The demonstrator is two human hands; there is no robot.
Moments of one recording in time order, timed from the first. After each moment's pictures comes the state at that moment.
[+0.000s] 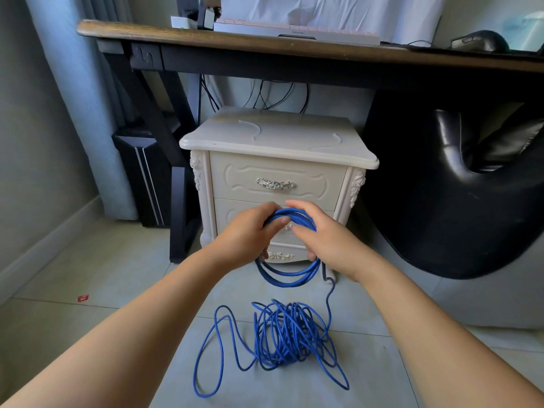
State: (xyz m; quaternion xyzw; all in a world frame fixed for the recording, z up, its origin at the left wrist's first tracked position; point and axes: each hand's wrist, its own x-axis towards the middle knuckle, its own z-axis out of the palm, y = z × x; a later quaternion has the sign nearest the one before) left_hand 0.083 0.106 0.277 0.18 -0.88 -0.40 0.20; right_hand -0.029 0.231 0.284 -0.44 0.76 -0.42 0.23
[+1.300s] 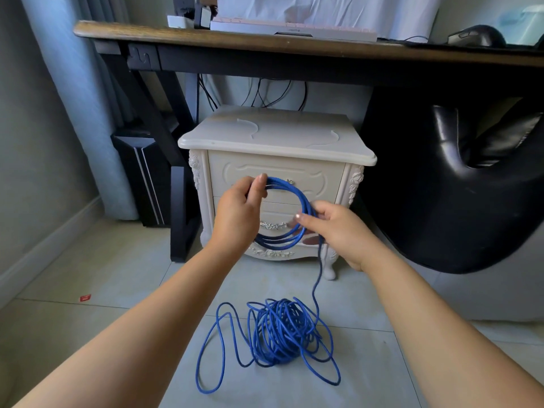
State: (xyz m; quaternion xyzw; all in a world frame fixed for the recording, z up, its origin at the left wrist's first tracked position) left_hand 0.072 0.106 0.285 0.29 -0.73 -0.47 0.40; right_hand -0.045 0.236 0.287 -0.38 0.70 -0.53 0.28
